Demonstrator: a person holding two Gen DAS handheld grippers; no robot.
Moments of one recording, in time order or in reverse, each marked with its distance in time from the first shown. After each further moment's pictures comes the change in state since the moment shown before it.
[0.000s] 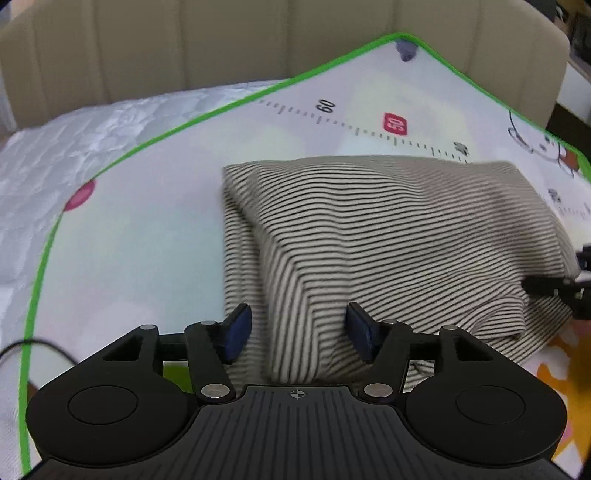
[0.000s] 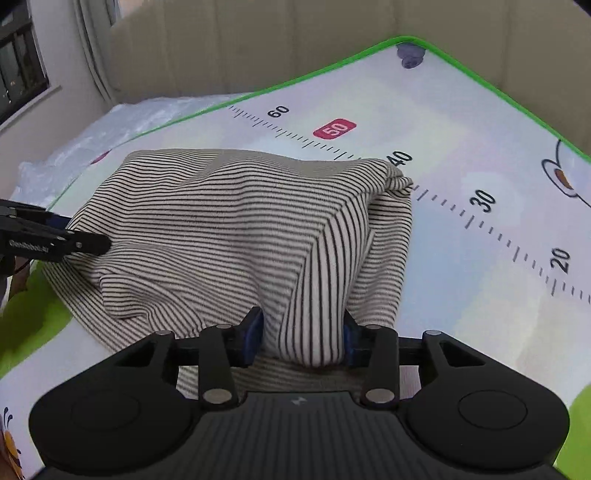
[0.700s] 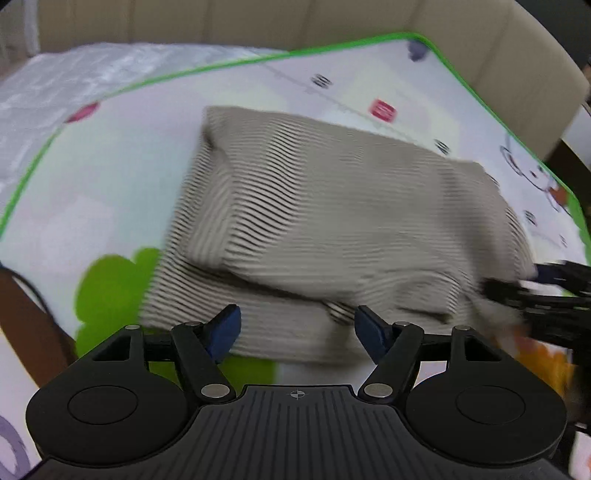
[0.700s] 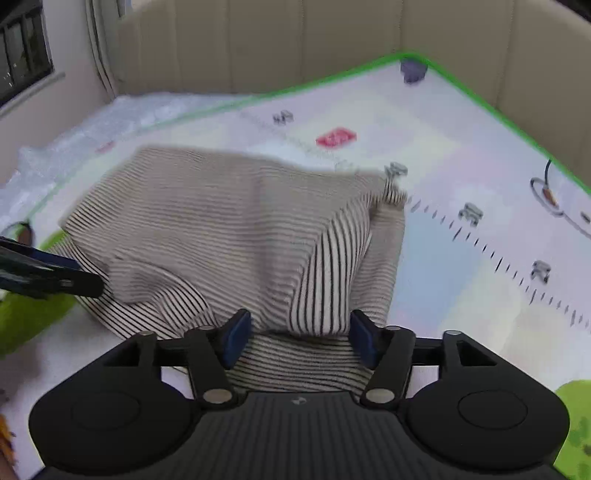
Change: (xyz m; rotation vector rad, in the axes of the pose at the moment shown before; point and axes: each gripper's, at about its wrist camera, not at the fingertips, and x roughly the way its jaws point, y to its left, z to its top) left arm -0.014 -0.028 -0.024 -0.203 0.049 -0.038; right arm -0.030 0.011 0.007 -0.049 -0.052 -0.019
